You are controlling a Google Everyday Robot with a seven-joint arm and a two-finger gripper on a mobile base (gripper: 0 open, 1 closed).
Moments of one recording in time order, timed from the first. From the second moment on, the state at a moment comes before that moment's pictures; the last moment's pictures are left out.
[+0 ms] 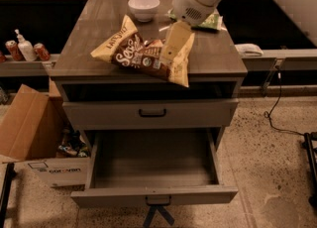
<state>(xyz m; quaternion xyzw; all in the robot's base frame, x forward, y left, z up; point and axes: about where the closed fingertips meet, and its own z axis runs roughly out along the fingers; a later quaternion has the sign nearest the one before) 0.645 -0.048 0.946 -0.62 0.72 0.02 0.30</state>
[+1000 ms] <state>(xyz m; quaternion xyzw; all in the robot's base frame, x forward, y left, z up) 0.664 0.027 0.896 -0.66 0.70 0.07 0.27</state>
